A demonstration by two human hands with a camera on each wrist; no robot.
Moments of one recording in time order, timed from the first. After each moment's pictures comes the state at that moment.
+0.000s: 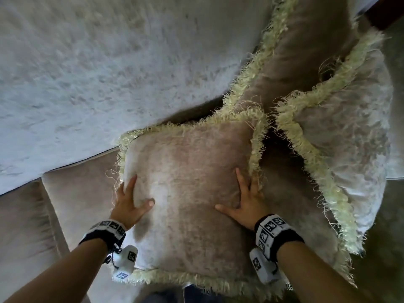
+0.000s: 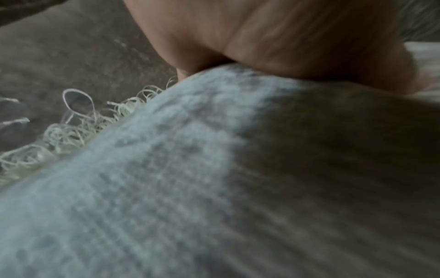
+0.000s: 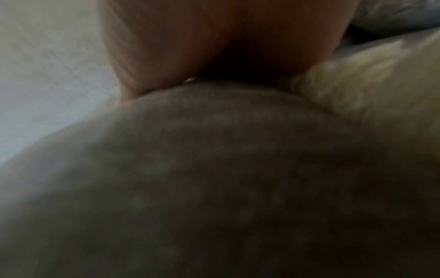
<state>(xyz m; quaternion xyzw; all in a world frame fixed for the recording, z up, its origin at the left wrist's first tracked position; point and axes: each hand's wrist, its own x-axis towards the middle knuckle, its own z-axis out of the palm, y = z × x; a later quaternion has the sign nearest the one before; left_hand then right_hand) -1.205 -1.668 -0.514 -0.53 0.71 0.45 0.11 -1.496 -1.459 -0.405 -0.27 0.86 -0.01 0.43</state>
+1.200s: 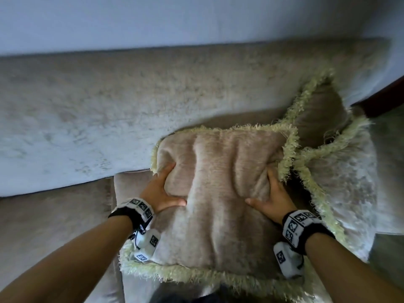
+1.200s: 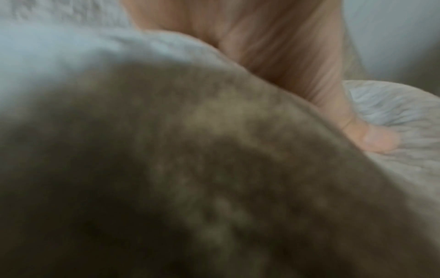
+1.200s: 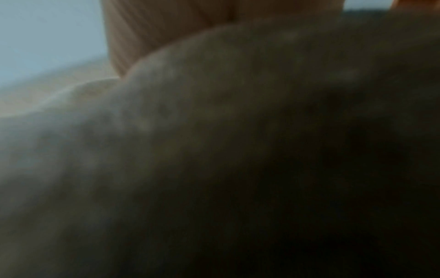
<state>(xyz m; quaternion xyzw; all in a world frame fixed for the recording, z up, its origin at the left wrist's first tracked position) -1.170 -1.716 -0.307 -0.46 0.73 0.50 0.02 -1.466 -1.519 -0.260 -0.34 0.86 -0.17 0.35</state>
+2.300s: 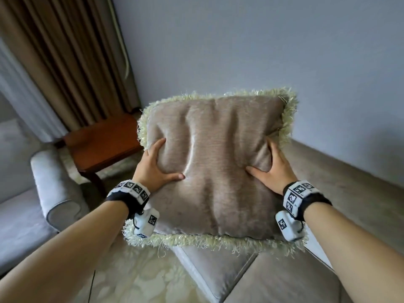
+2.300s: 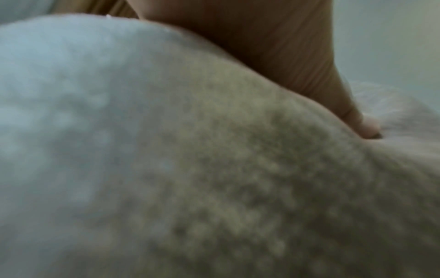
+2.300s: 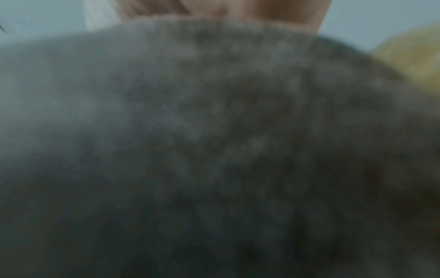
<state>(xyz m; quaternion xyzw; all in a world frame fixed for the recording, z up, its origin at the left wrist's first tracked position) -0.618 -1.453 0.025 -0.77 0.51 0.06 -0.39 -0.939 -1.644 0.031 -0.81 0.41 -0.30 0.29</state>
